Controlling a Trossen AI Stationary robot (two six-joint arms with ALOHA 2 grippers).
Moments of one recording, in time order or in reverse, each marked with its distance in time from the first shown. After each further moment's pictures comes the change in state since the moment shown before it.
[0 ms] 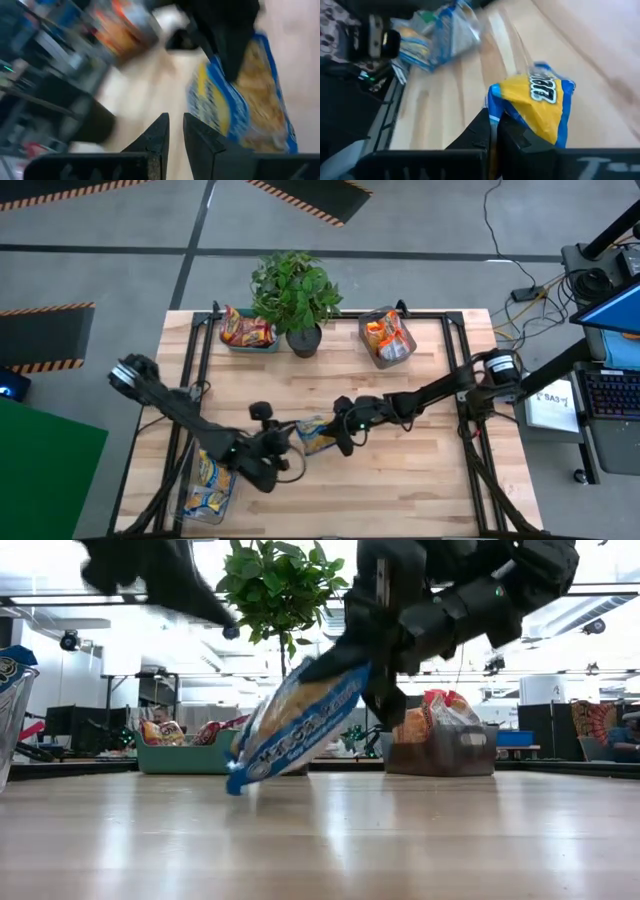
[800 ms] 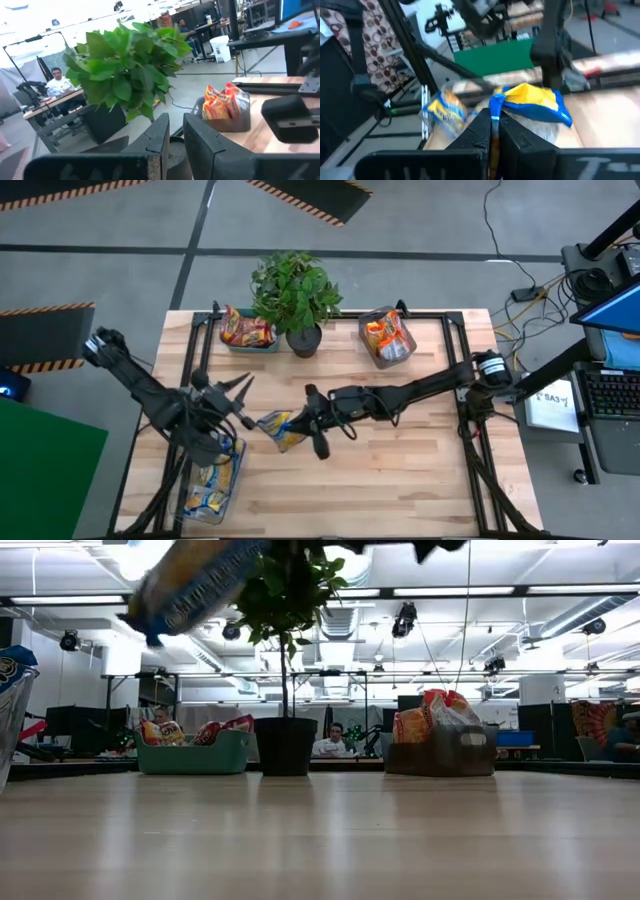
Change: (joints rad) left arm -0.094 -0.483 -0.130 -0.023 -0.565 -0.062; right arm 0.005 0.061 0.445 -0.125 -0.019 -0.354
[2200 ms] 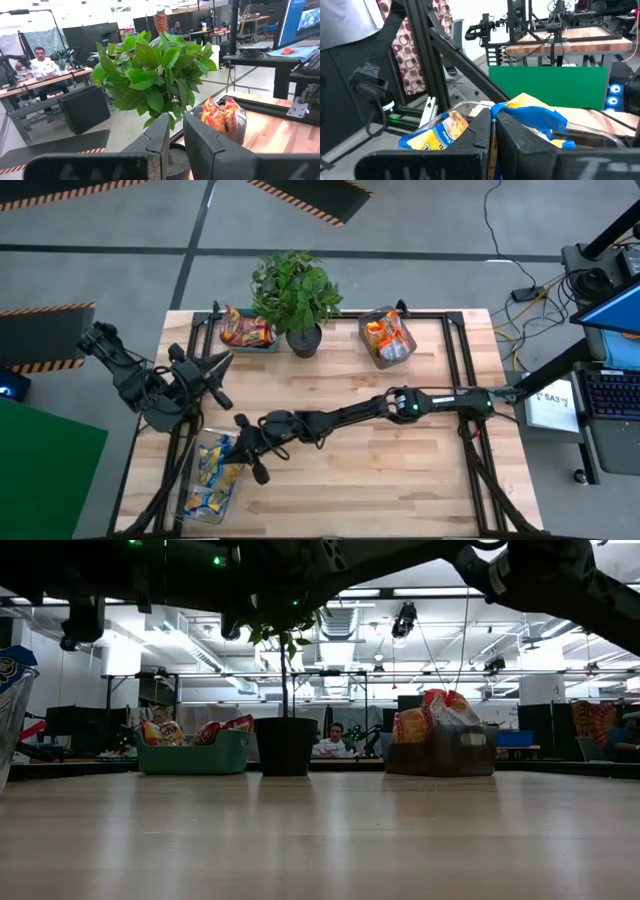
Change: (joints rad) left arm -0.001 -0.276 0.010 -0.004 0.049 0.109; right arm 0.005 0.848 1.079 -0.066 -0.224 -0.147
